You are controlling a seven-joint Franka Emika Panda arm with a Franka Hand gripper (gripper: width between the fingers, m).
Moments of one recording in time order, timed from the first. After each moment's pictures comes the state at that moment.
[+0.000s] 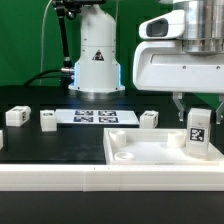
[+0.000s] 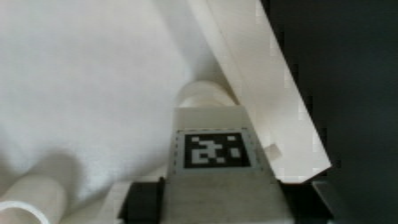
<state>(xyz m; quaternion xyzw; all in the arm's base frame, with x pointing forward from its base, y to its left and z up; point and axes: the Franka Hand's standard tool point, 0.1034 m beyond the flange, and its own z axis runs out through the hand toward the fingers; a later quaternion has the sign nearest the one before) 0.619 0.119 0.085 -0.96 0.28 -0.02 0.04</state>
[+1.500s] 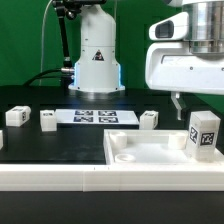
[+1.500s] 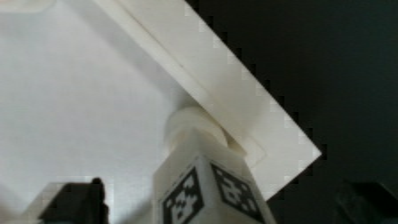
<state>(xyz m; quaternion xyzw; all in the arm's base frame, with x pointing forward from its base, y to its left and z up) 0.618 0.131 0.084 -0.96 0.28 -0.02 0.04</state>
